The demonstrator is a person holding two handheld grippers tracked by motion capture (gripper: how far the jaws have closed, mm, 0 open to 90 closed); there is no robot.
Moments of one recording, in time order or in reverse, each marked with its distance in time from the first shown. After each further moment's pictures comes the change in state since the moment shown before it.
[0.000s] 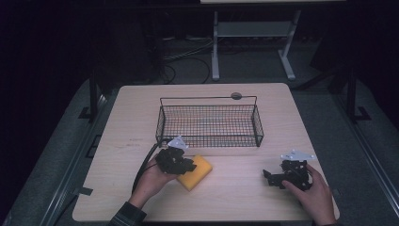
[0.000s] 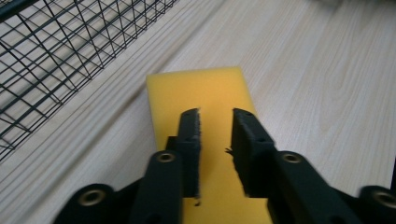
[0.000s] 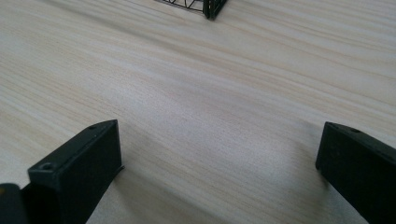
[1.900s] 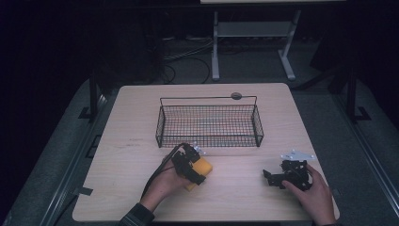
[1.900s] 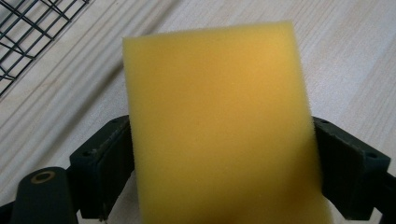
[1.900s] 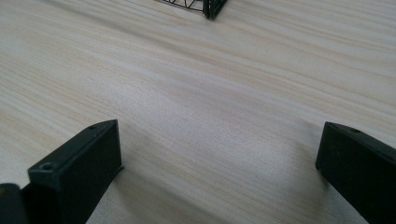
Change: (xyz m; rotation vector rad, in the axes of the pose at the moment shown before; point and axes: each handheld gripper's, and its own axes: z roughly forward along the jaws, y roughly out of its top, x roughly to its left) left arm -0.012 0.011 0.054 0.250 0.132 -0.008; right arm 0.000 0.000 0.000 0.000 0.000 0.000
